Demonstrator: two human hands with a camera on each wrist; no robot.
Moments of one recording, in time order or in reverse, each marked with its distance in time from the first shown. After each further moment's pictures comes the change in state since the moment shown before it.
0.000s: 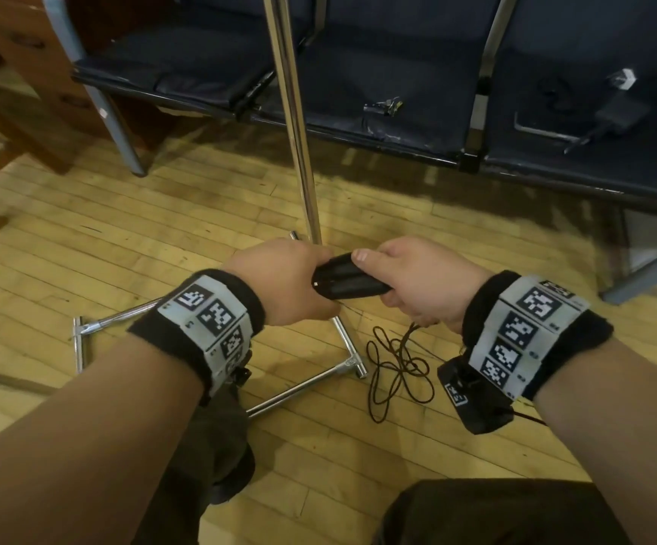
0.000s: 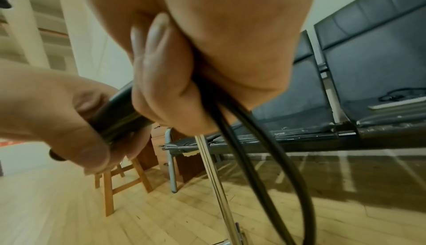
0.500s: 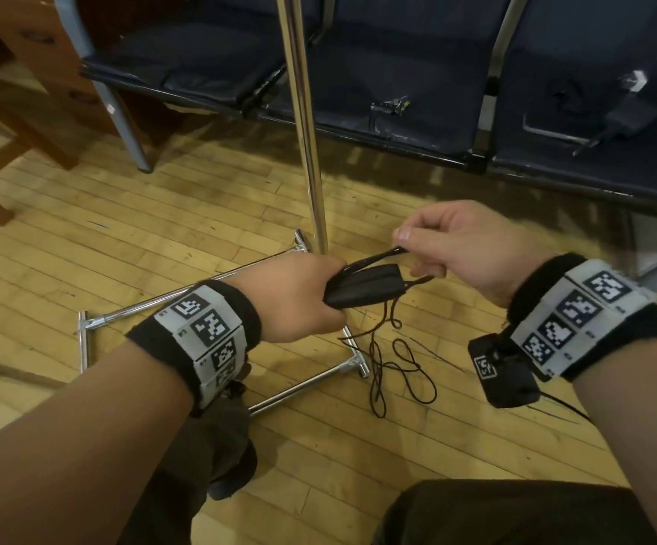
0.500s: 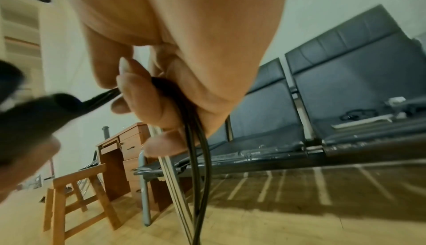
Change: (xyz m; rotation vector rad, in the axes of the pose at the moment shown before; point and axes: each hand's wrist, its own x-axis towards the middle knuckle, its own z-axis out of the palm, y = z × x) left_hand -0.014 -0.002 0.006 -0.145 -0.042 0.080; right_hand 0.003 0.013 -0.034 0.087 0.133 -0.217
